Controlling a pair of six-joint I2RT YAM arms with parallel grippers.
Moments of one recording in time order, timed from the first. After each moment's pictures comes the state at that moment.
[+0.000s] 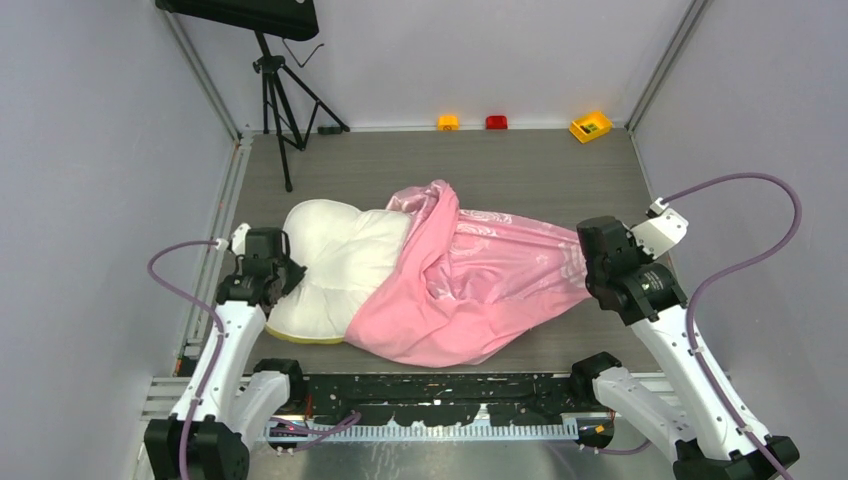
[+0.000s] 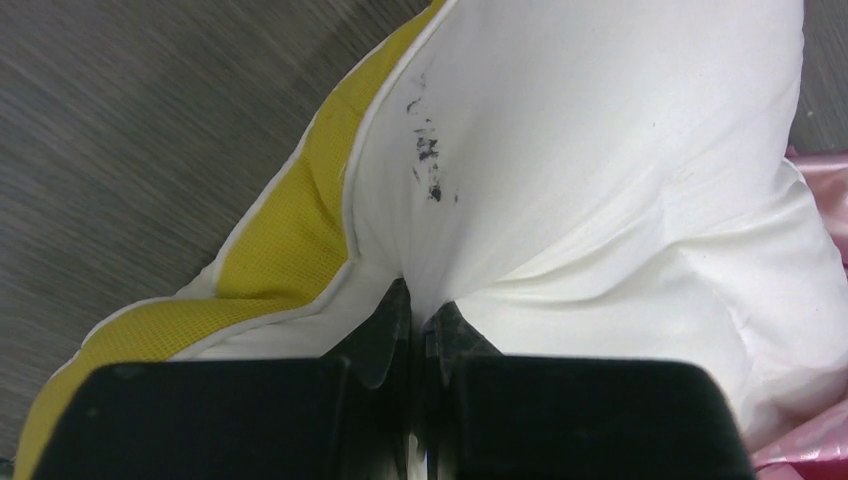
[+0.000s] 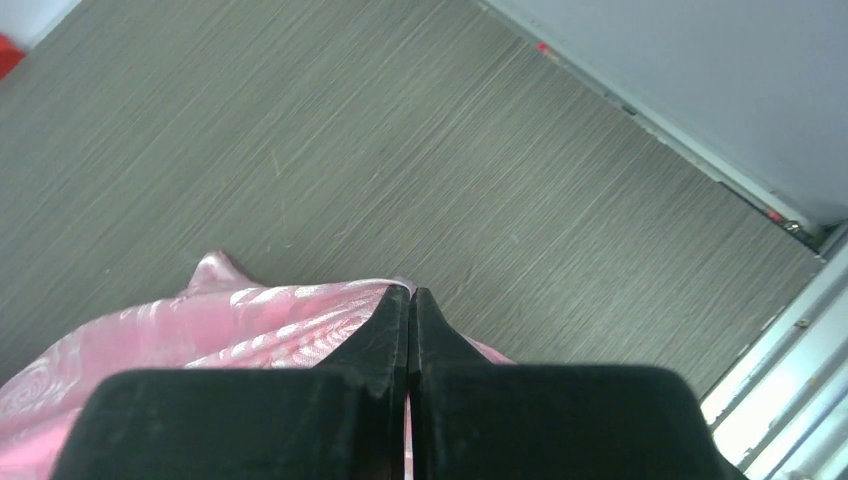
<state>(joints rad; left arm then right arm) -0.03 0.89 0.67 -0.63 -0.19 -0.82 0.35 0.80 0.94 -0.99 0.87 0.91</state>
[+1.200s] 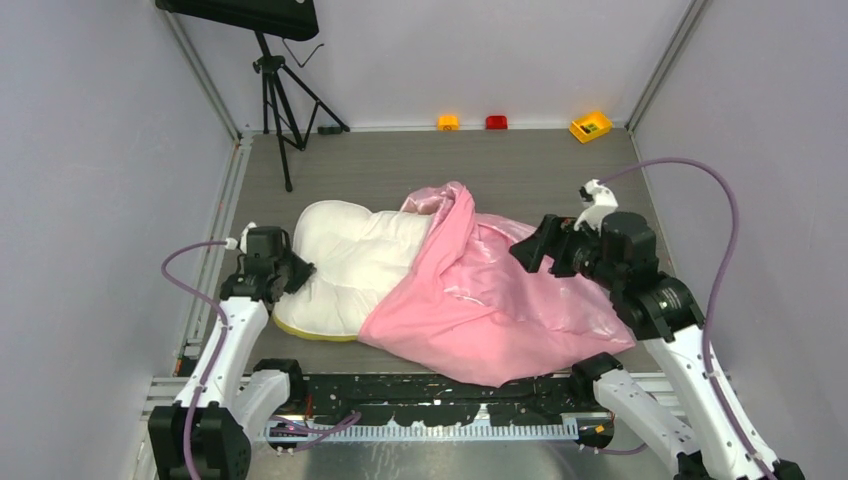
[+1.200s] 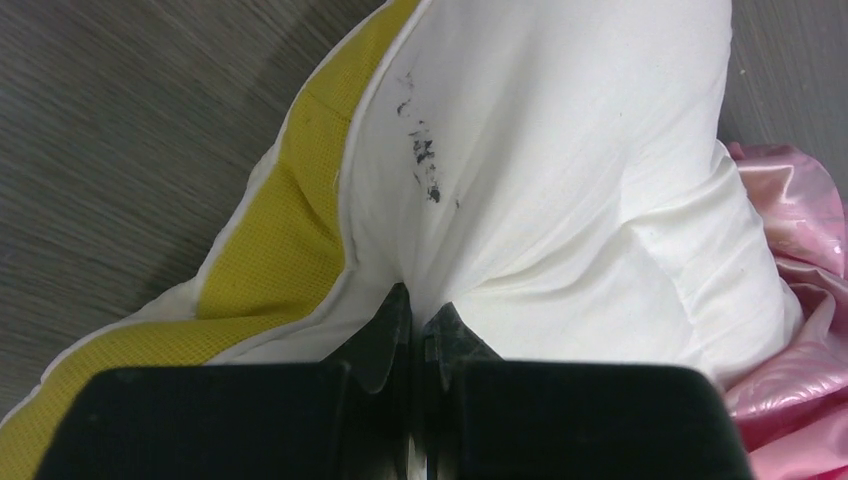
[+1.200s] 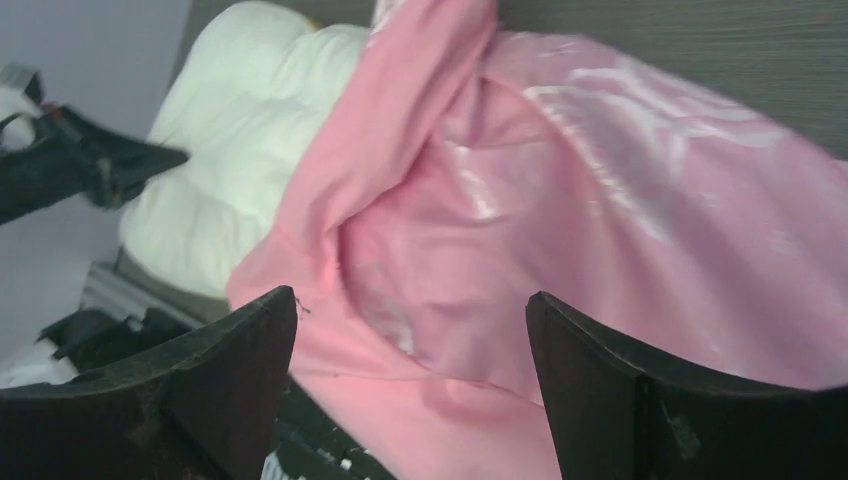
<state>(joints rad) -0.02 0.90 0.62 -0.56 -0.05 -0.87 0.35 0.70 0.96 -0.72 -0.12 0.46</state>
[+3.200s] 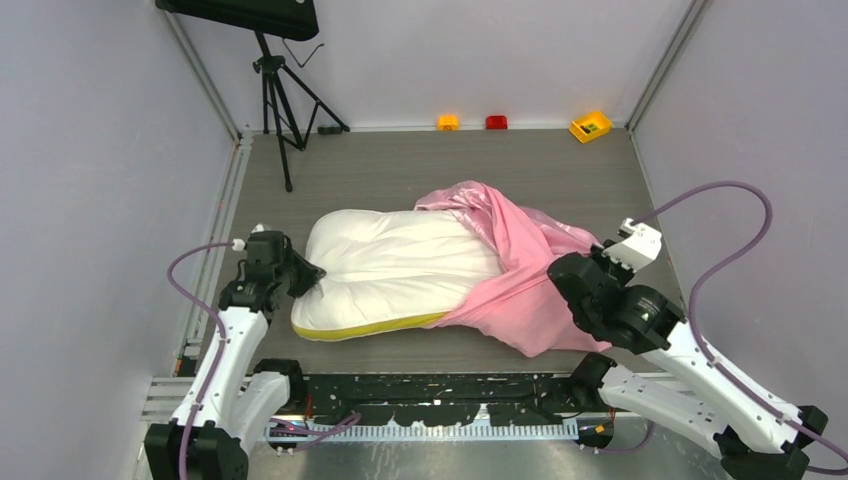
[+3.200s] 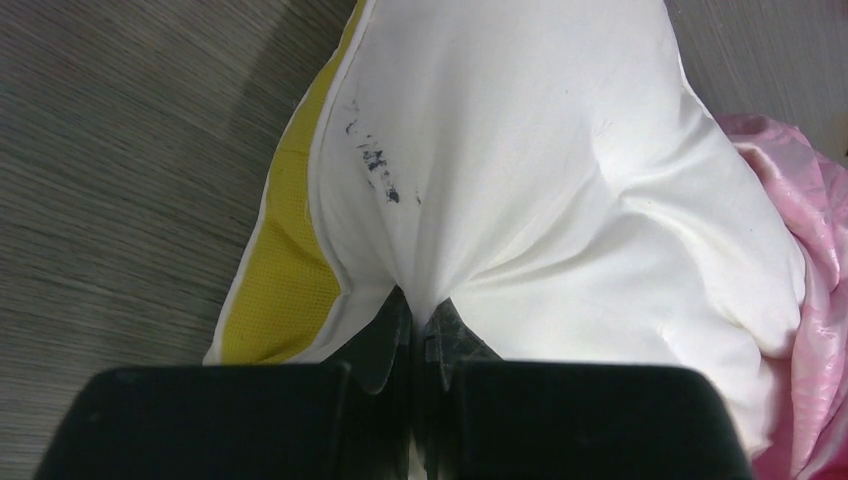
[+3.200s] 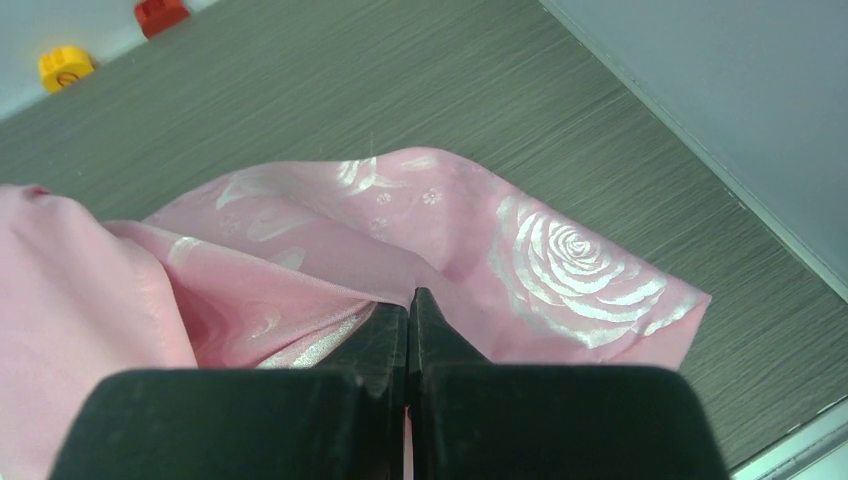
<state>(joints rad) -0.05 0.83 0.61 -0.57 0.04 -0.86 0.80 0.71 0.88 -1.06 1.13 1.00</state>
